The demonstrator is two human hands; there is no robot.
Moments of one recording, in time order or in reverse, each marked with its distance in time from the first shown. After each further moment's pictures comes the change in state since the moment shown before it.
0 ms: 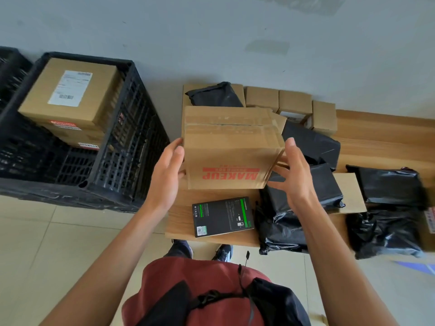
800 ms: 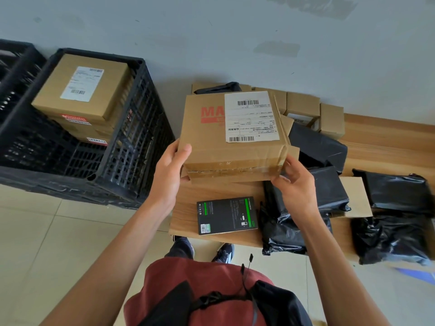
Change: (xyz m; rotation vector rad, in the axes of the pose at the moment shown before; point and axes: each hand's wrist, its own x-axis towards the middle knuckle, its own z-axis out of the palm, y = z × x) left_hand -0.007 0.007 -0.005 -0.131 0.048 -0.093; right_hand -0.012 0.026 -0.004 -0.181 -0.085 -0.251
